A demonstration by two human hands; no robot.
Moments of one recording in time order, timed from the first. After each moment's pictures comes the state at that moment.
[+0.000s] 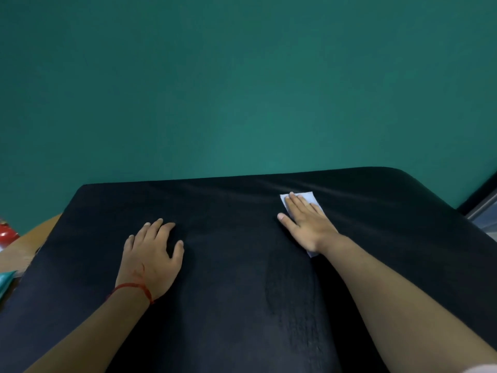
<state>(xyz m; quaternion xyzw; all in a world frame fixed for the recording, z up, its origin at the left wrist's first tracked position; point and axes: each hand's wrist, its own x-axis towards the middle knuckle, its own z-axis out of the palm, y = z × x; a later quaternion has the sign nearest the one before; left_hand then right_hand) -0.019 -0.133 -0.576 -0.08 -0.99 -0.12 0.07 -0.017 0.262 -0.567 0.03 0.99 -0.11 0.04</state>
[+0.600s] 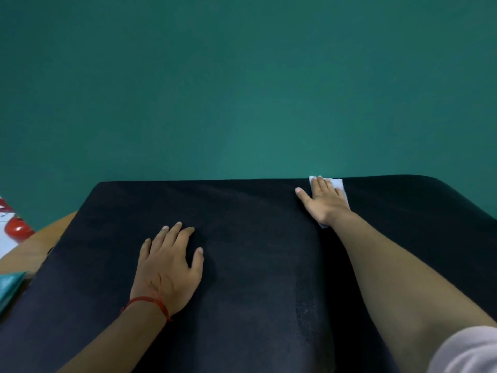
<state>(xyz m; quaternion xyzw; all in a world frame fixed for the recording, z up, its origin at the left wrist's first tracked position) -0.019 -0.134 -0.575 -0.07 -0.99 -0.14 0.06 -0.121 0.262 -0.565 0.15 0.98 -0.08 0.04</state>
